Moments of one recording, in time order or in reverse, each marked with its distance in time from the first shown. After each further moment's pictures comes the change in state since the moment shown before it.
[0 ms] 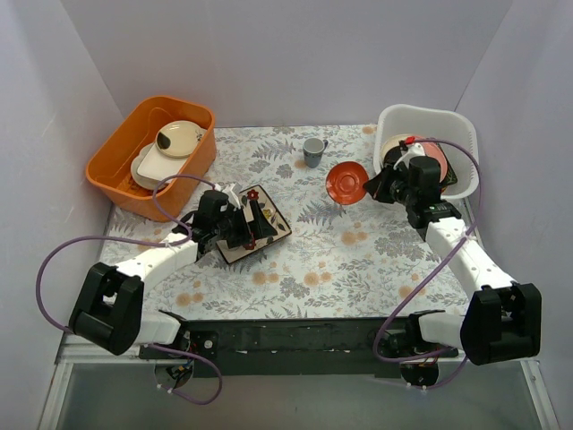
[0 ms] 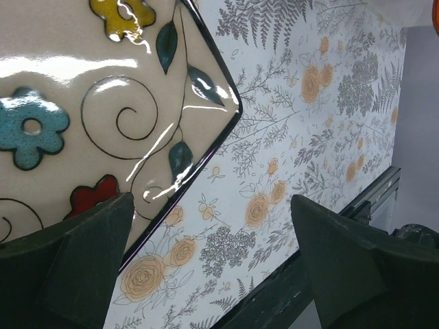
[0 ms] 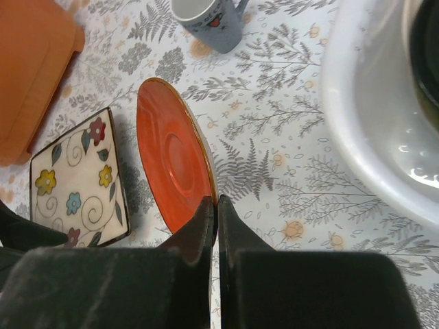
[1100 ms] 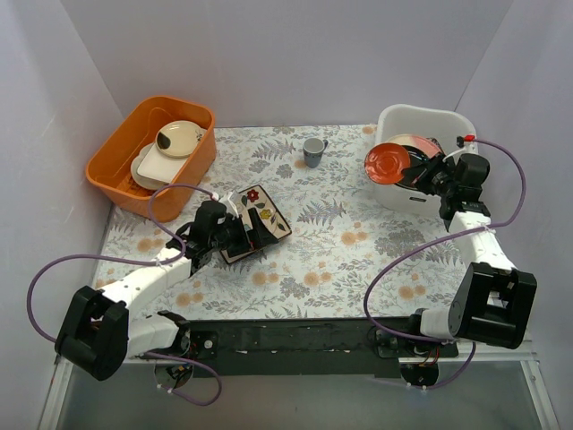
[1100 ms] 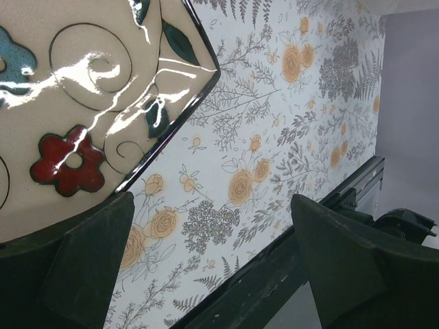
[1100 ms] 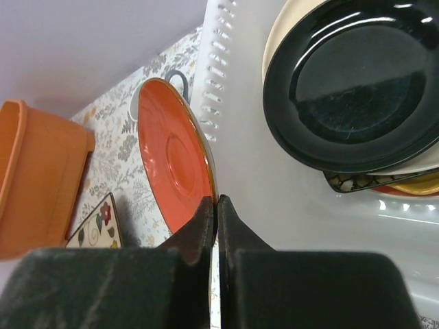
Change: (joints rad) left arm -0.053 -0.150 -0.080 -0.007 -0.021 -0.066; right arm -0.369 0.092 0.002 0.156 -0.204 0.155
